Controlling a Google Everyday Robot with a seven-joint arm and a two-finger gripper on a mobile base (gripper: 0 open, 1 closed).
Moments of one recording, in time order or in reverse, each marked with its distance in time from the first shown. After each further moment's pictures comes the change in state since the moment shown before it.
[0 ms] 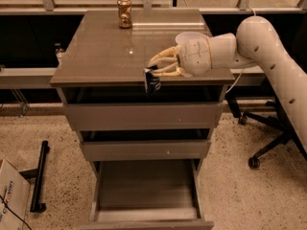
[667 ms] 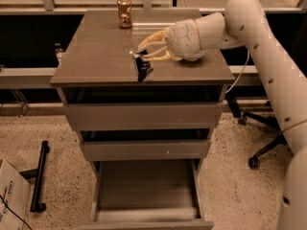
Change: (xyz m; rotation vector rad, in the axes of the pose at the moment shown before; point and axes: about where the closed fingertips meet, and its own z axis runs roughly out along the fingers) arm -0.009 -0.042 0.018 -0.045 0.003 -0.111
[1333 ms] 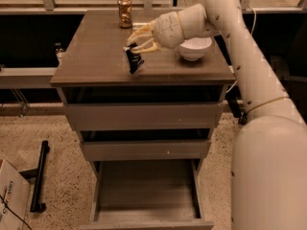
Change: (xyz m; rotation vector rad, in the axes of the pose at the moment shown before) arm 0.038 -0.036 0.035 -0.044 0.027 -0.028
